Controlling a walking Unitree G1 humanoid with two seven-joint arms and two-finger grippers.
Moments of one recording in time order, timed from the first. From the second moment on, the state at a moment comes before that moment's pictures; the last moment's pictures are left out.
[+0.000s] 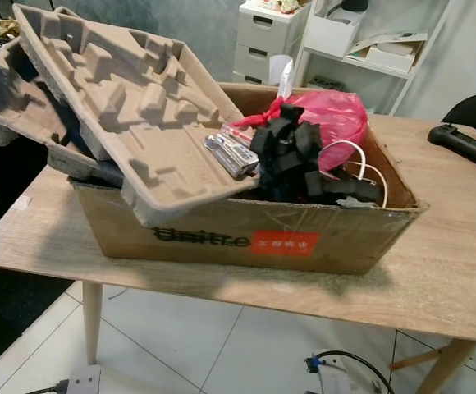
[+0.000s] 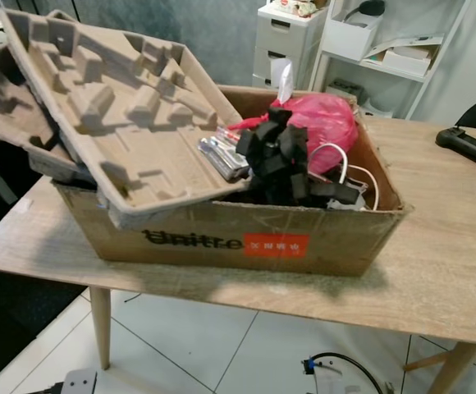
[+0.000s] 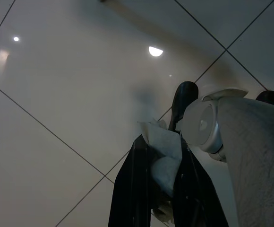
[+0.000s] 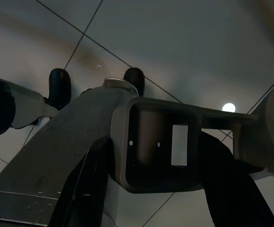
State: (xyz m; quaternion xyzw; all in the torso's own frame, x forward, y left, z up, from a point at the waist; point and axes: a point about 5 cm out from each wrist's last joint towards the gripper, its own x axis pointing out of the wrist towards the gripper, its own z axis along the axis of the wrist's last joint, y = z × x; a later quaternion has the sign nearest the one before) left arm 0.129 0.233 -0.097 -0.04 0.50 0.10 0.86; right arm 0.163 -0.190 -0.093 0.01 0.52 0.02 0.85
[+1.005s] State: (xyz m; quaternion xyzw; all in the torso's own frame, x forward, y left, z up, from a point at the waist) left arm 0.148 0.377 -0.018 -0.06 0.30 0.38 0.87; right arm 0.096 -0.373 -0.045 0.01 0.45 -0.46 0.77
